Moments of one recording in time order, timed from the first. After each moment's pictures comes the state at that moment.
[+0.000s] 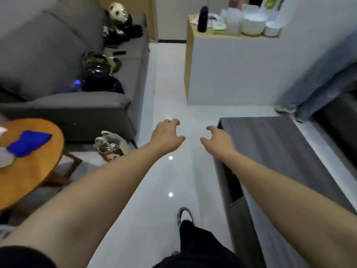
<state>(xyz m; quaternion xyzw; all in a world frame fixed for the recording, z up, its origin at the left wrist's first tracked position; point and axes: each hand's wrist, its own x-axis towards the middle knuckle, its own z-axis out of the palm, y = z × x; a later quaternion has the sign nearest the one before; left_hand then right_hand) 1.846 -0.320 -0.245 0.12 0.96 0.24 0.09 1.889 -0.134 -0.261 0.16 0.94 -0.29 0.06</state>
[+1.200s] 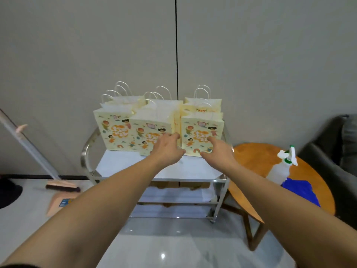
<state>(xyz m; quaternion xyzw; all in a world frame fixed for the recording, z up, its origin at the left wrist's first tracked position) 2.169 -0.975 -0.178 -0.62 0.76 0.17 -0.12 1.983 -0.935 -0.190 -0.62 0.73 -0.21 0.18</state>
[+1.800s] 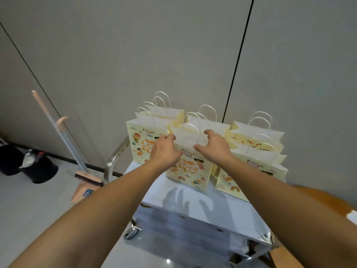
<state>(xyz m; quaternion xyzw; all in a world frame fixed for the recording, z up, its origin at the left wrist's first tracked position) 2.279 -1.136 -0.186 -0.74 0.62 0.17 -0.20 2.105 -1.168 -0.176 -0.70 0.65 -0.20 0.22</state>
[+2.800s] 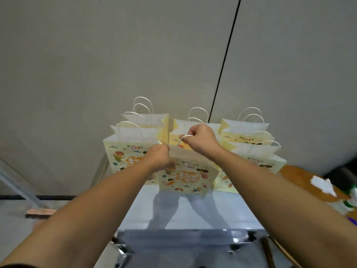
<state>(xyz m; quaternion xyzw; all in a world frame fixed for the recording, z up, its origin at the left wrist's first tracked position) 2.338 -1.240 -0.215 -0.62 0.74 0.25 -0.05 2.181 -1.221 -0.161 -0.61 0.69 -0.30 0.24</state>
